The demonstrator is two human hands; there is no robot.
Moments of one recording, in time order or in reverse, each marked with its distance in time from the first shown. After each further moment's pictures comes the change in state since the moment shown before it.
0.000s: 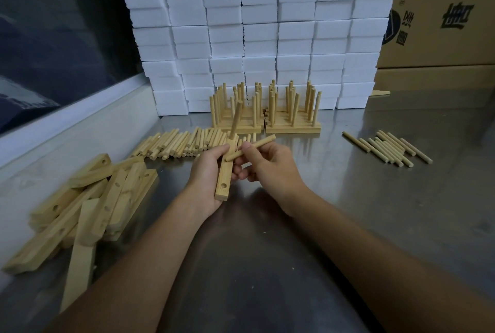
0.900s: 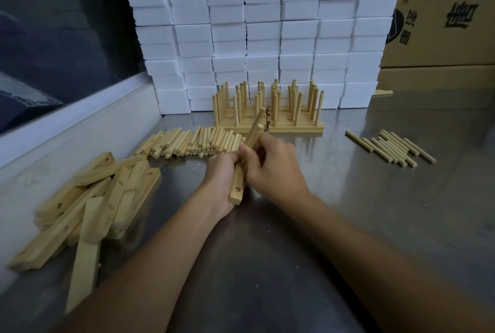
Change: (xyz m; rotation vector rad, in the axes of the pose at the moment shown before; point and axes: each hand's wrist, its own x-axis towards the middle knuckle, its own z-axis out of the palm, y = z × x) left_hand -0.010 -0.005 0.015 0.084 0.140 -0.081; right_hand 0.001 -0.002 0.004 -0.680 0.151 -0.368
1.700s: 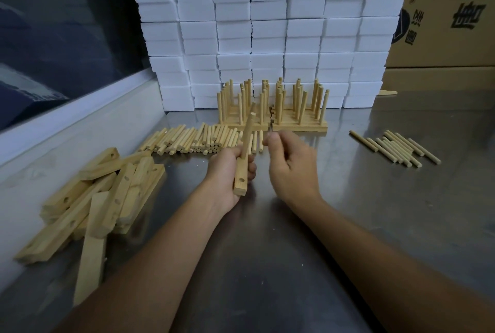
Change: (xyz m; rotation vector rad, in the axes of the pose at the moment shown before) left_hand 0.002 0.003 -0.001 -0.045 -0.033 -0.011; right_hand -0.008 0.018 0.002 0.181 0.245 -0.032
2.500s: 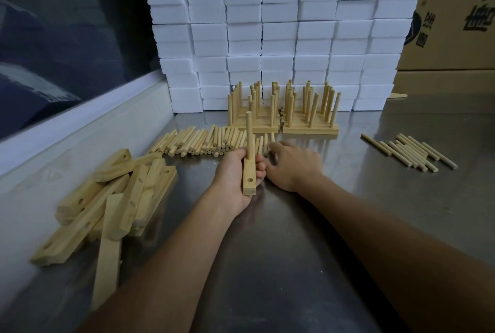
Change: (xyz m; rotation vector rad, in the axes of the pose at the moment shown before) left_hand 0.002 0.003 -0.006 -0.275 -0.076 -0.042; right_hand 0.039 0.048 0.029 -0.925 -0.584 0.093
